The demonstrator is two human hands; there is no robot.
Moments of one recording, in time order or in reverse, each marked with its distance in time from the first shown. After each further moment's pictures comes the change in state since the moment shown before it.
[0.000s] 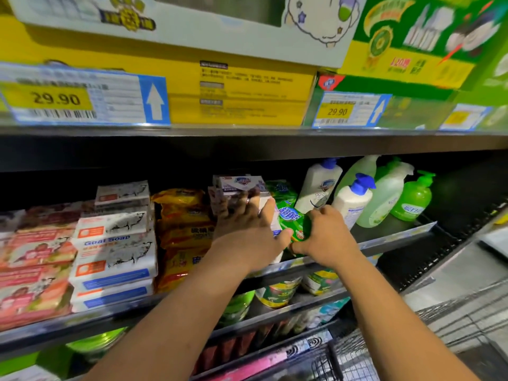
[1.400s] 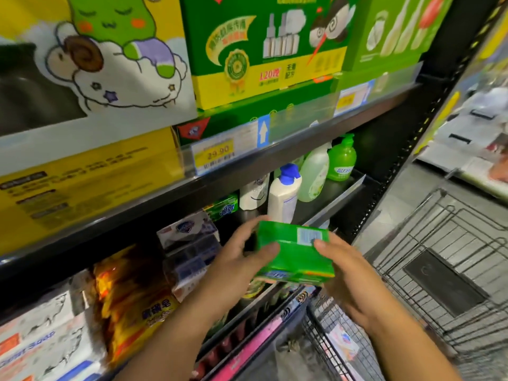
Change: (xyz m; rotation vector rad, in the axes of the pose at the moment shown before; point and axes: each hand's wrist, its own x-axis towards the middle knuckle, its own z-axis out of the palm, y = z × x) left_hand -0.016 0.056 -0.021 -1.474 -0.377 0.167; right_hand -0.121 0.033 -0.065 1.792 0.017 0.493
